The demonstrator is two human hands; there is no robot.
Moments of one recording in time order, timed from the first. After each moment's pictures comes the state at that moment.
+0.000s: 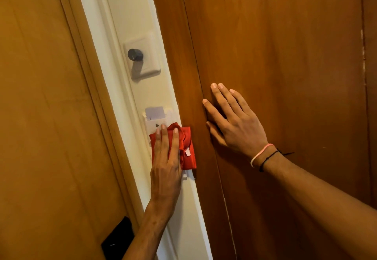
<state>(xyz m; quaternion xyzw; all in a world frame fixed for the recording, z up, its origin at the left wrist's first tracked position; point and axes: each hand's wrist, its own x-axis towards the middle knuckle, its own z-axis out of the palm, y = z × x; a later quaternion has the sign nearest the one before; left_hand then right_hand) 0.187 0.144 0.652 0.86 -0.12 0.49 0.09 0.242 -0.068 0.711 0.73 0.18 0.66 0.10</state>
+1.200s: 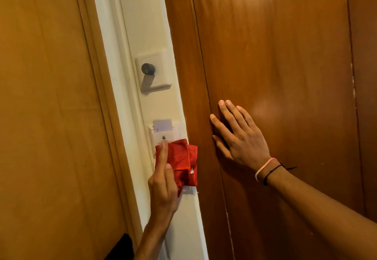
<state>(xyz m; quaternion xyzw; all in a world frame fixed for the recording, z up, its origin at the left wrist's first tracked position) 0.185 0.161 0.651 0.73 -0.19 0.51 0.41 0.245 -0.067 0.710 0.73 0.17 0.65 0.11</state>
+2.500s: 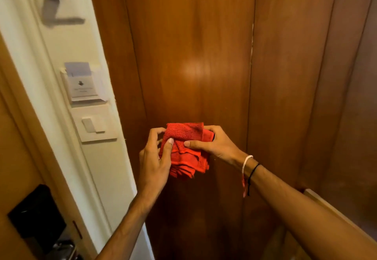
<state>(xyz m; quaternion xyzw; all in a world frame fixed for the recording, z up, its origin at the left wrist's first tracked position) 0.106 0.037 0.595 0.74 -0.25 0.32 0.53 0.111 -0.155 0.610 0.77 0.15 0.11 -0.62</state>
